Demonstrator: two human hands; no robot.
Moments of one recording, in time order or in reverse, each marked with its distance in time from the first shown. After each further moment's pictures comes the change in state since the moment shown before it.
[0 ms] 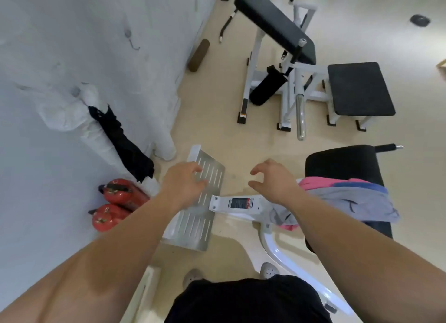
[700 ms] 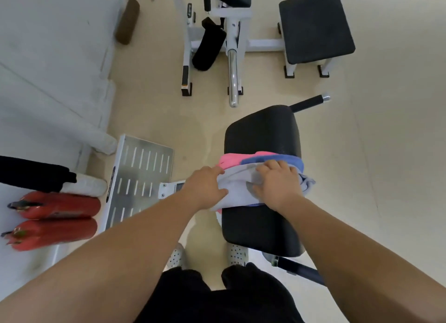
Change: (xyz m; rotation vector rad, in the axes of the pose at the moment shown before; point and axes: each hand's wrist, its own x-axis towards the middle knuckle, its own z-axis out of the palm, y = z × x) left_hand 0.063 0.284 0.314 0.321 -0.428 0.126; right_hand -0.024 0.382 -0.027 -0.199 0.006 0.140
